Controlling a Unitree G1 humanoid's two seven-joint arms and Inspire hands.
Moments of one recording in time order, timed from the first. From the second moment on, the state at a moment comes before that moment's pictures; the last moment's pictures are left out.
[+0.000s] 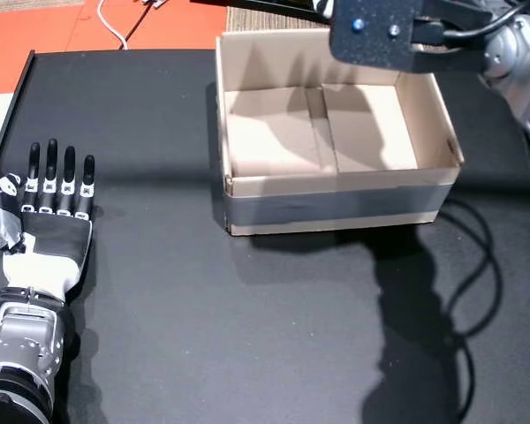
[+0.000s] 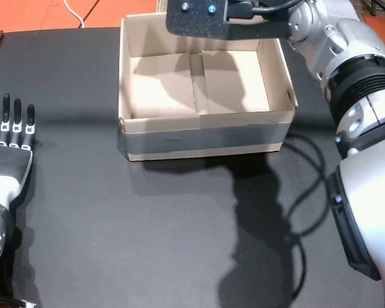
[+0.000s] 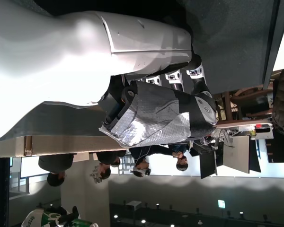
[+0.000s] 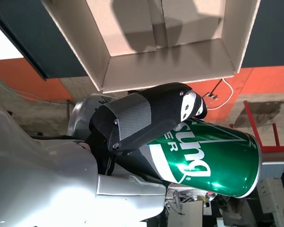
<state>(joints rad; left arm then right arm) -0.78 0.13 0.91 1.32 -0.76 0.04 -0.42 -1.38 -0.29 0.41 1.37 -0.72 -0.29 -0.01</state>
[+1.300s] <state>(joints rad) -0.79 0.12 0.91 1.32 -0.76 0.03 -0.41 -1.34 -0.25 0.42 1.39 -0.69 -0.12 0.35</state>
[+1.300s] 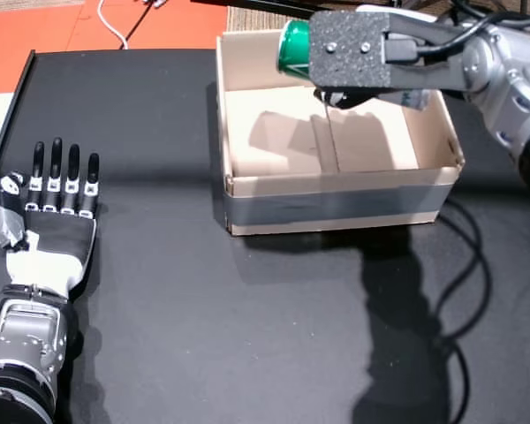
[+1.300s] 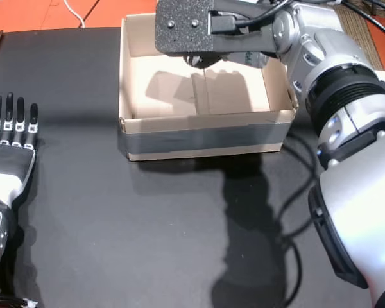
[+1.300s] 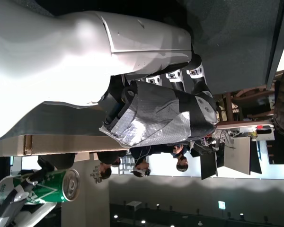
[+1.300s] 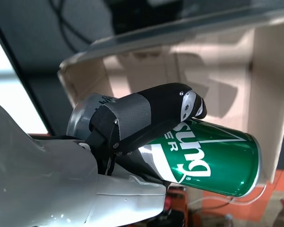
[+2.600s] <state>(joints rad) -0.79 0.12 0.91 1.33 -0.76 0.03 -0.41 -1.34 -0.28 0.38 1.36 -0.65 -0.27 -0.05</state>
